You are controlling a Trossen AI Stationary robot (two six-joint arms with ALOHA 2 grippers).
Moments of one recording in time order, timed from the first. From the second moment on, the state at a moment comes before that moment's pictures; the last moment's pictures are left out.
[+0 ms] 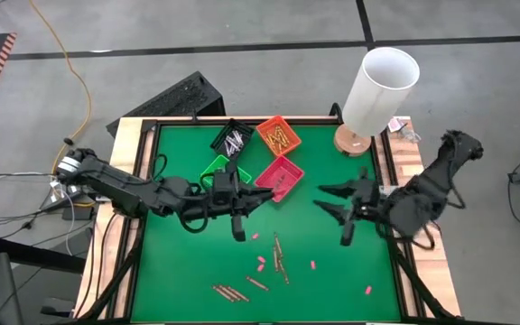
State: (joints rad) left arm -0.32 1.45 1.23 0.47 -0.50 -0.14; right arm 0.77 1.12 1.32 -0.49 1.12 0.42
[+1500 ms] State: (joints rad) left arm -0.28 1.45 1.18 0.58 -0.52 0.01; right arm 0.21 1.22 1.21 0.22 0.15 0.11
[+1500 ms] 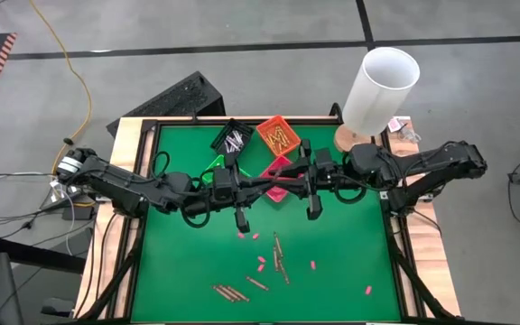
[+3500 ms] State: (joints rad) left arm -0.32 1.21 1.18 -0.65 -0.77 -0.59; right arm -0.14 1.75 1.29 -0.67 0.23 -0.38
